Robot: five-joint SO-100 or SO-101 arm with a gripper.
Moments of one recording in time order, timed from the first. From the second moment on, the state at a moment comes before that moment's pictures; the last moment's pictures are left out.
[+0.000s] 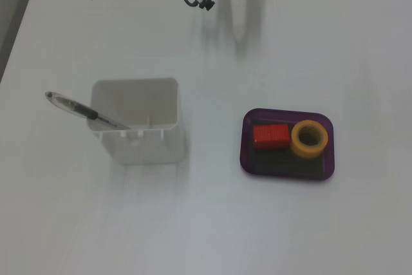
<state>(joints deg) 2.9 192.3 178.9 57.4 -3.4</state>
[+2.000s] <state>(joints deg) 2.9 192.3 178.9 57.4 -3.4</state>
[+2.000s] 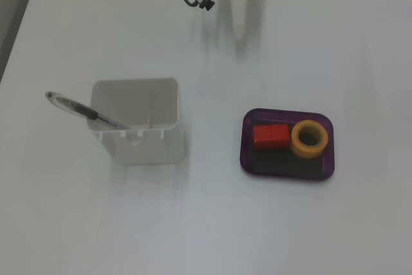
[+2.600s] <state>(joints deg) 1.8 192.3 167.5 55.0 -3.6</state>
